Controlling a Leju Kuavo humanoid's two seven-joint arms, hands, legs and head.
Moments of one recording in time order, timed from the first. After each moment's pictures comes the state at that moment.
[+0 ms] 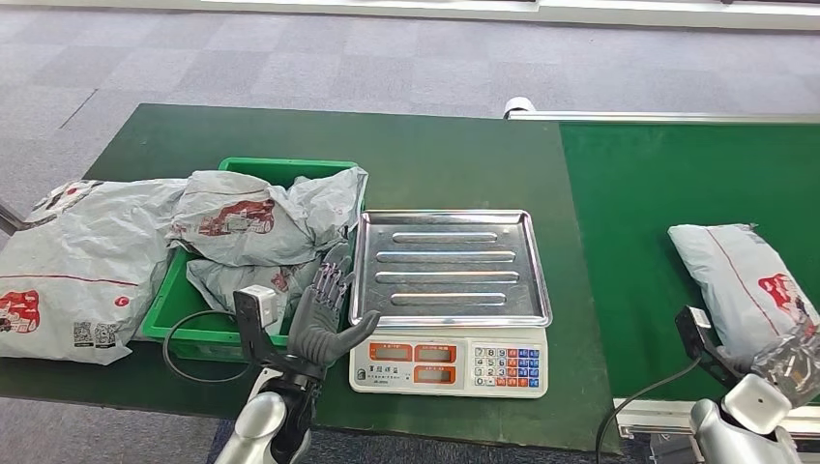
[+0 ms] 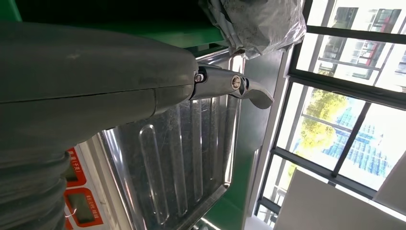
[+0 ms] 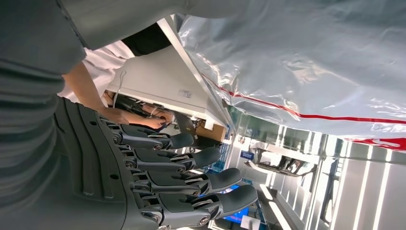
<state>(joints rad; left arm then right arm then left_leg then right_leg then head) -0.10 -0.18 -0.32 -1.27 0.12 -0.08 -0.42 -0.37 -0.34 -0.32 -0.57 1.57 -0.50 0.48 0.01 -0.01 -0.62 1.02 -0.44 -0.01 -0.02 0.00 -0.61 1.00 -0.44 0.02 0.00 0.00</state>
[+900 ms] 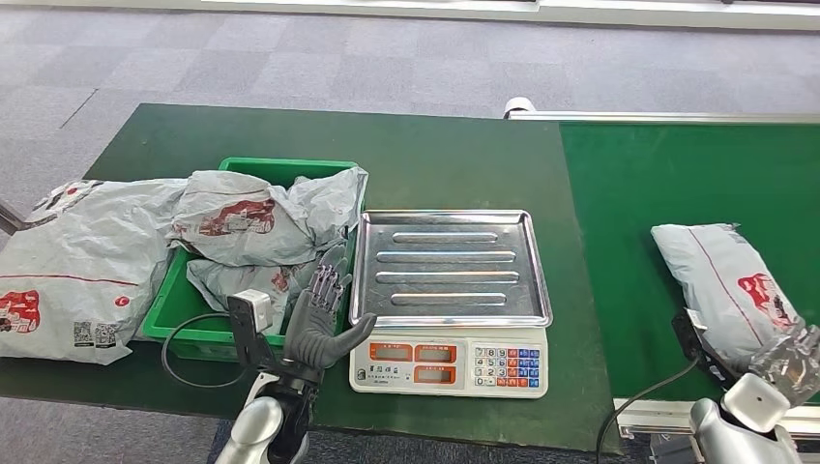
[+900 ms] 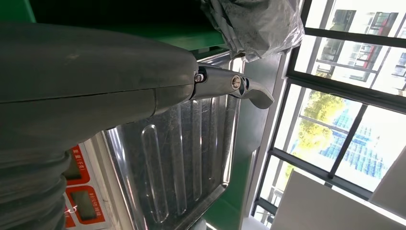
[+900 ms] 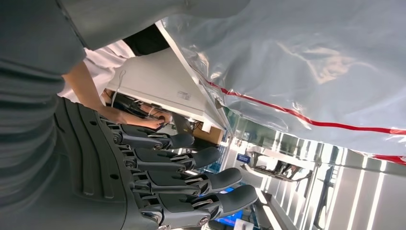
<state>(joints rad) -0.08 -0.18 -0.31 -1.30 0.12 -0.08 -0.42 -0.38 -0.34 -0.32 -0.57 1.57 -0.45 0.47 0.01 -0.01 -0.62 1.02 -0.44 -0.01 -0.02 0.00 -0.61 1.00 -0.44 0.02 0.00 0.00</state>
